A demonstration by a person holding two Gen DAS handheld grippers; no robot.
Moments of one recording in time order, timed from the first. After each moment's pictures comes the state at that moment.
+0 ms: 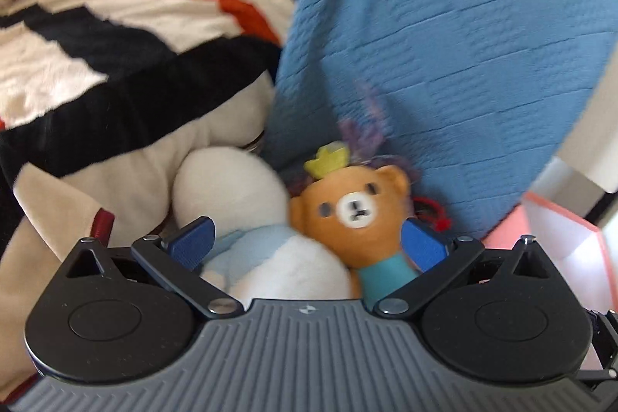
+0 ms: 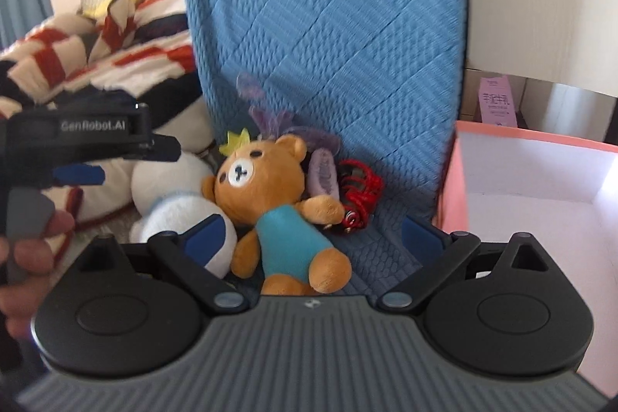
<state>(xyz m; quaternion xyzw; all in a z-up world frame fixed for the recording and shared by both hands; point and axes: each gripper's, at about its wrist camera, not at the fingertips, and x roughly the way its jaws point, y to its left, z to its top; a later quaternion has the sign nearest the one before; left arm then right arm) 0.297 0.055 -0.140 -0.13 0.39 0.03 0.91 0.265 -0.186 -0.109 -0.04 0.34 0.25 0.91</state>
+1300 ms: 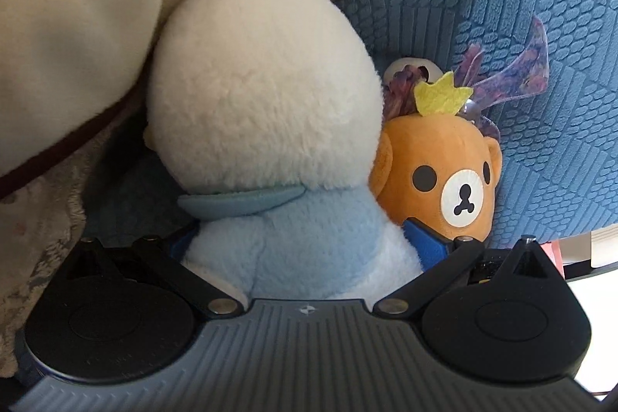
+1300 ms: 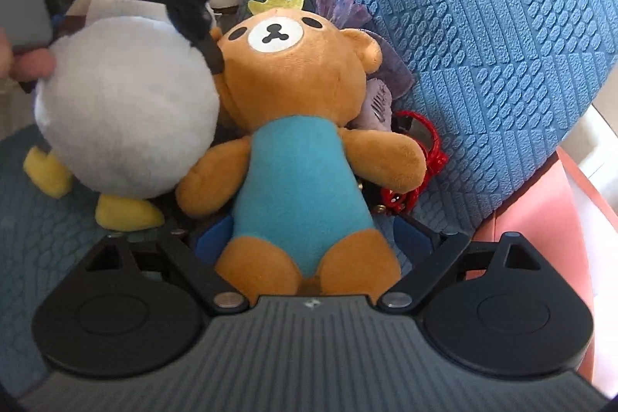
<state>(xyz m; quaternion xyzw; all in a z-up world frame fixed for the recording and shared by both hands) 0.355 0.122 -0.264 -0.35 0.53 0.01 0.77 0.284 -0.112 -0.221 -0.27 0.32 0.27 0.87</state>
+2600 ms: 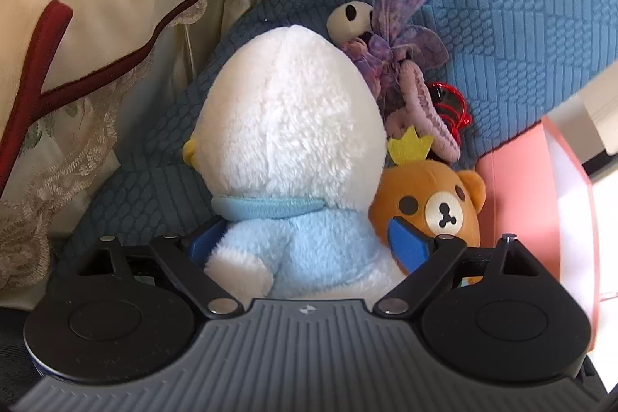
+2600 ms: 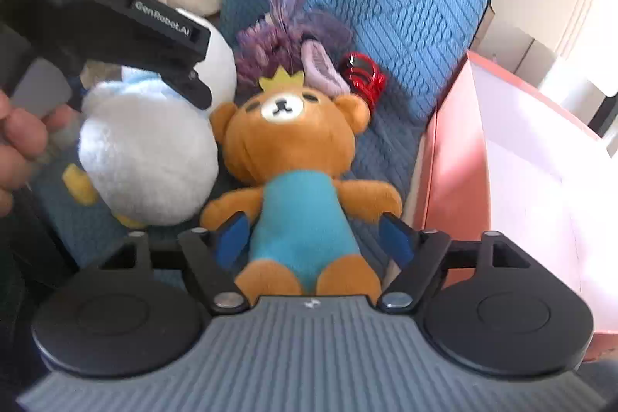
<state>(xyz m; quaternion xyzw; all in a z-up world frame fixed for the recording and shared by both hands) 0.279 0.079 -0.223 -0.22 0.53 -0.03 0.82 0.197 -0.178 -0.162 -0.18 0.38 0.22 0.88</state>
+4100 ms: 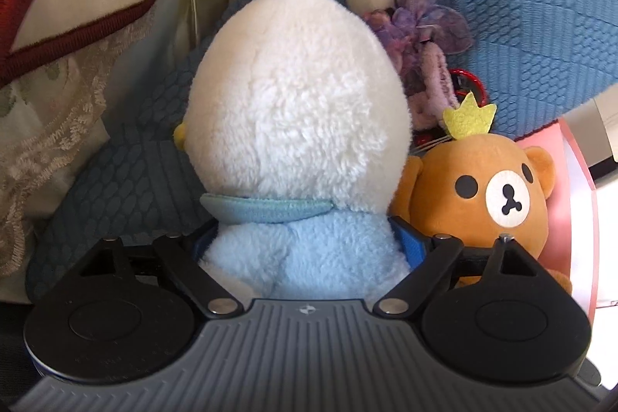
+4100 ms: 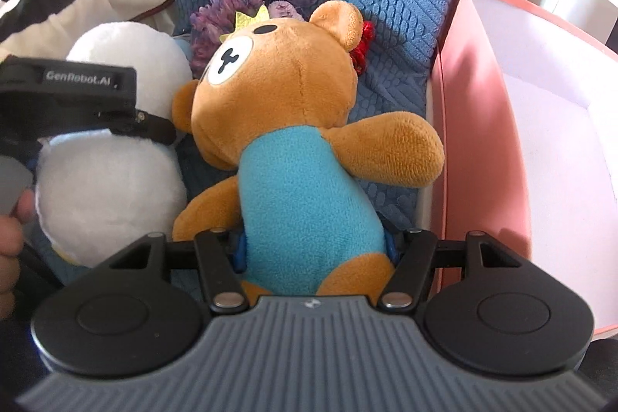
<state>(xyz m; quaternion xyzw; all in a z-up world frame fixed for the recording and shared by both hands) 0.285 0.083 -0.244 -0.24 0.55 -0.02 0.80 0.255 -0.182 -0.183 -0.09 0.48 0.18 0.85</state>
